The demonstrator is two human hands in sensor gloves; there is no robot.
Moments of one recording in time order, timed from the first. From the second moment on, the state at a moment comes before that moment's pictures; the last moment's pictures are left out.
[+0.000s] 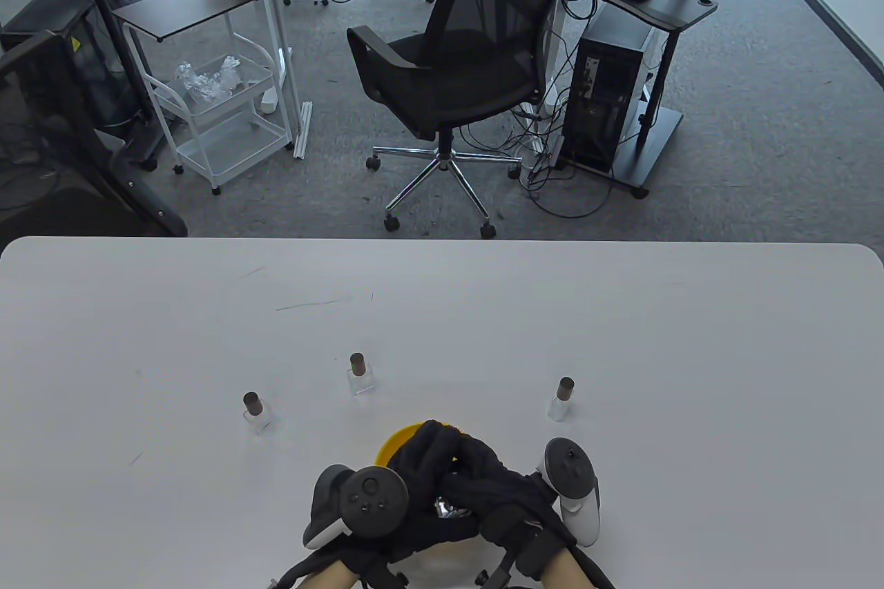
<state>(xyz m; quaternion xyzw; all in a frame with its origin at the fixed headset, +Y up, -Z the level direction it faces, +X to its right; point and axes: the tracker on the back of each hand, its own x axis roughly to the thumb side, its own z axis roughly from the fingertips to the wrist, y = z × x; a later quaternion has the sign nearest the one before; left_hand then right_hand) -0.103 -0.713 -0.288 -0.01 -0.30 0.30 0.90 0.088 -0.748 -0.307 0.19 0.17 0.68 0.69</state>
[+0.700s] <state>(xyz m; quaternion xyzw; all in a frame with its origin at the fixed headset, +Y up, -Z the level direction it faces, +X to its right) -0.187 -0.720 -0.296 0.06 -0.09 0.24 0.96 0.134 -0.710 -0.323 0.08 -0.07 0.85 0.51</state>
